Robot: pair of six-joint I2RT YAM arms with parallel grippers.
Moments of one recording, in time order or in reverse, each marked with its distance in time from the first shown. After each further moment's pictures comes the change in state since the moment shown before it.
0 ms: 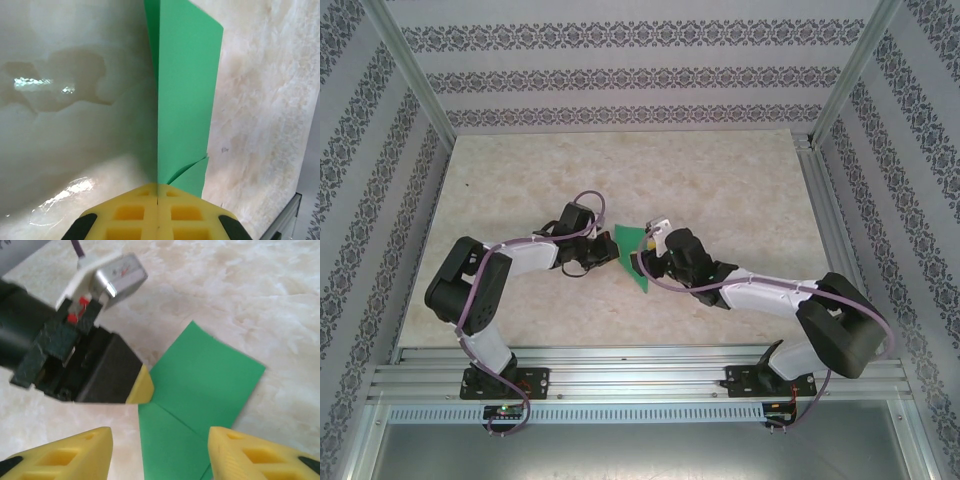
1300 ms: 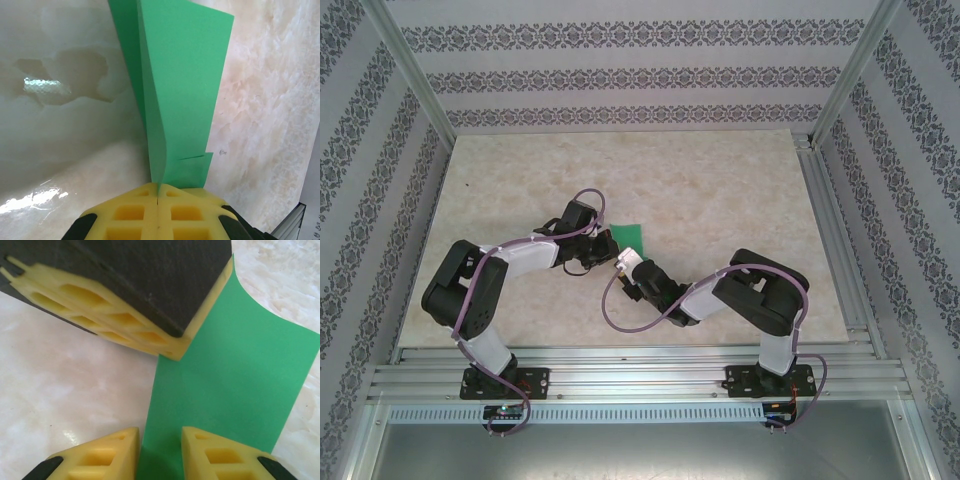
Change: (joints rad) left arm -0.016 -0.029 0.024 -0.067 -0.048 -0.034; right arm 0.180 0.438 0.015 0.383 0.304 -0.296
